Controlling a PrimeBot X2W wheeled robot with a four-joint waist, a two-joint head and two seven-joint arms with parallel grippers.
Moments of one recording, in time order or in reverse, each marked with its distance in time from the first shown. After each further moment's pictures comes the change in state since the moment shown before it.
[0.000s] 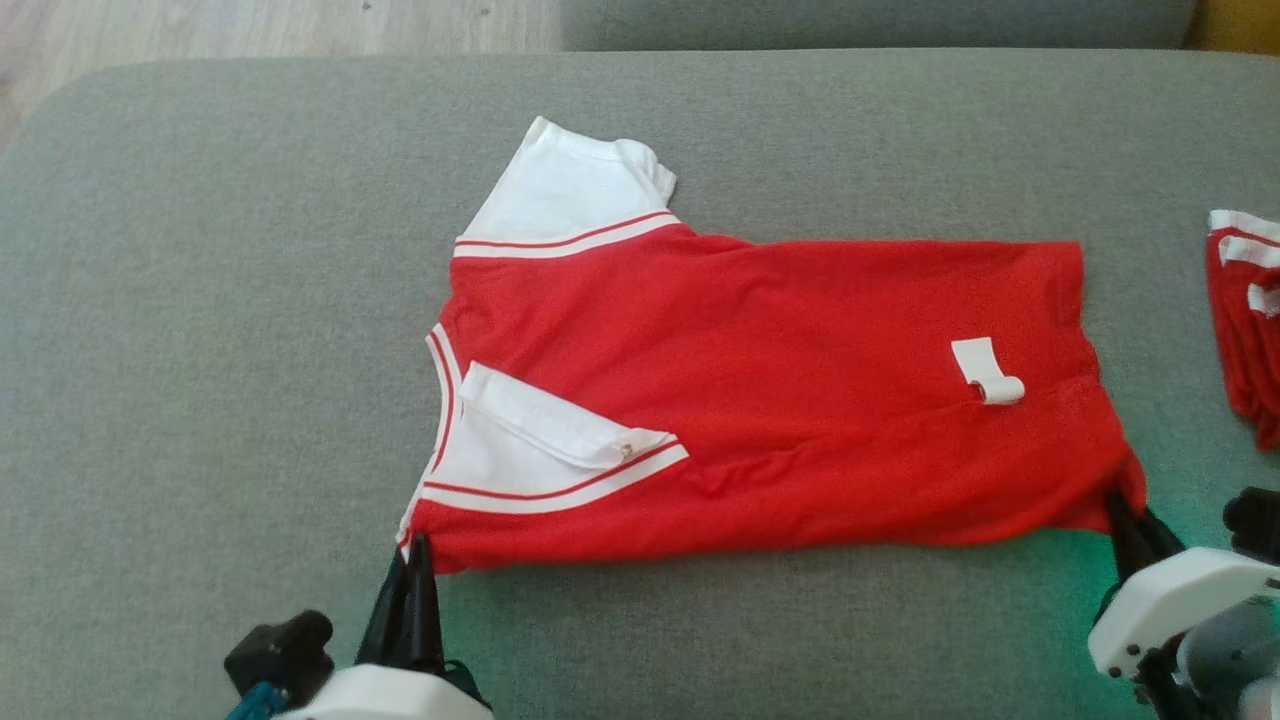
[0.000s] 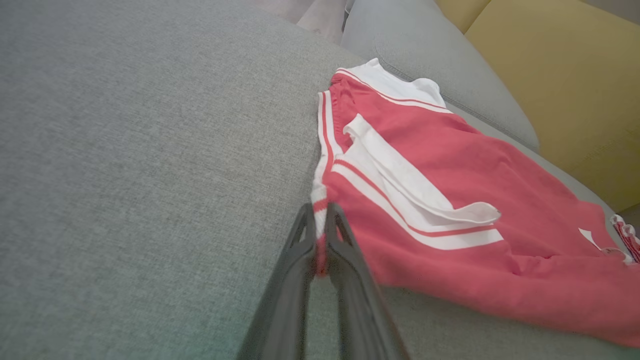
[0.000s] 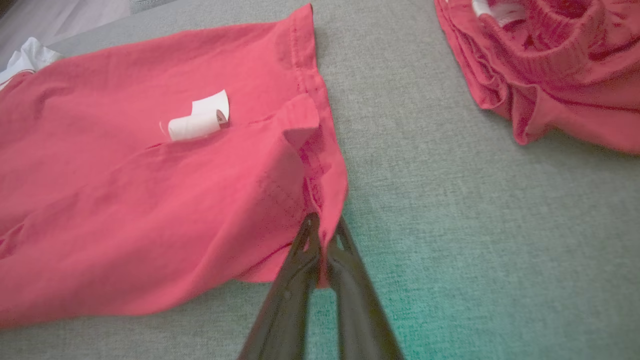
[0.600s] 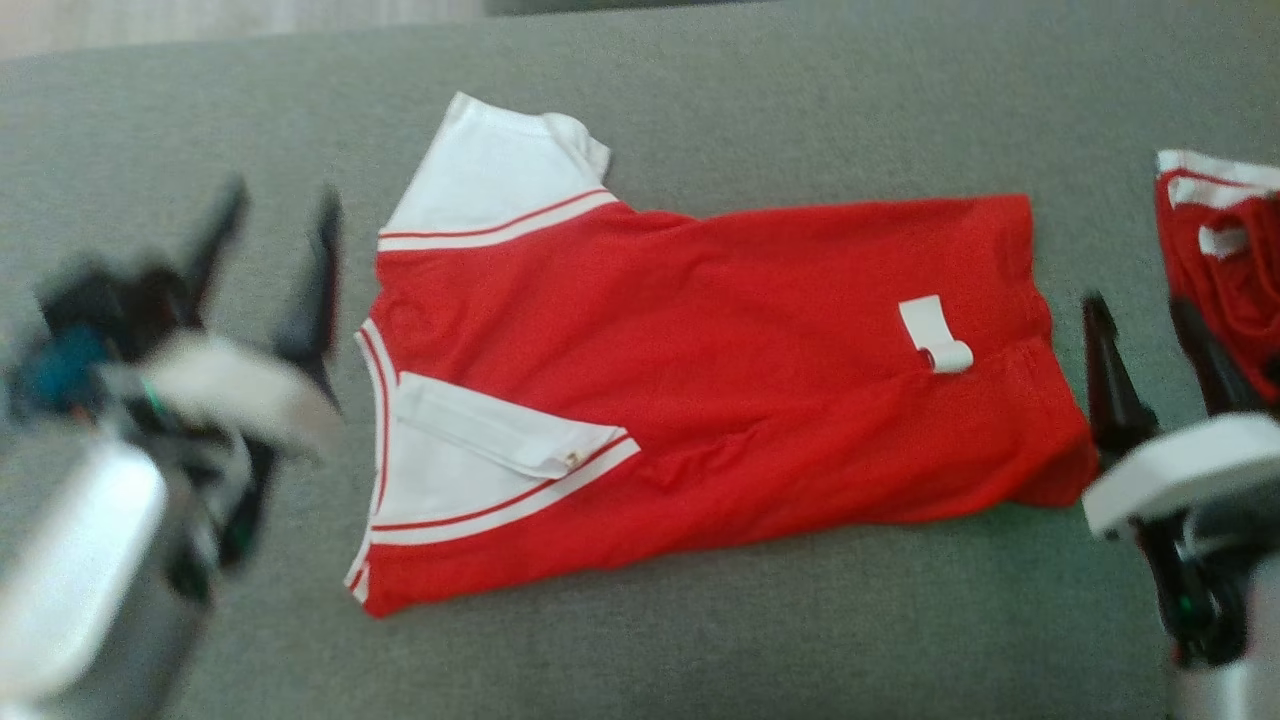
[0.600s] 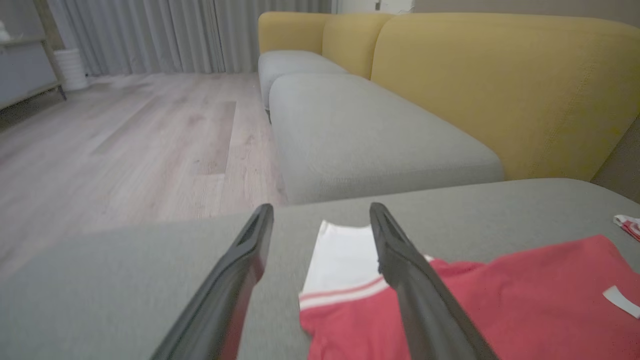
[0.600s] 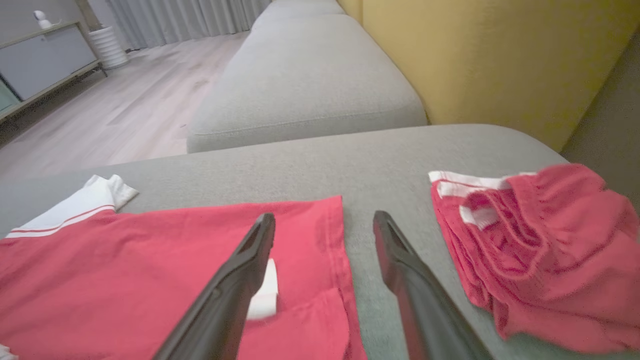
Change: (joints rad) left arm -0.463 0.283 0.036 -0.108 0.127 -0.078 0.274; right arm -0.141 -0.010 0.074 -0.204 -0.011 0.000 -0.063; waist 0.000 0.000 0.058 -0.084
